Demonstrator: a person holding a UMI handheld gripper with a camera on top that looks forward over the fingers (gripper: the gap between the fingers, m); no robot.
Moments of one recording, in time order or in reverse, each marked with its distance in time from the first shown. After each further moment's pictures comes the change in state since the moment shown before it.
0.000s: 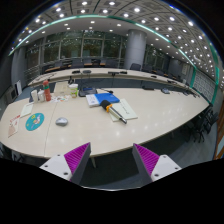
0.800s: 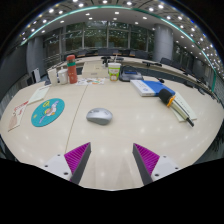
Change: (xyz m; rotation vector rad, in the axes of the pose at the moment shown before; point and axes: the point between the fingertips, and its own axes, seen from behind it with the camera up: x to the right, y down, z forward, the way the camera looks) arm -0.278 0.042 0.227 -0.074 -0.244 -0.099
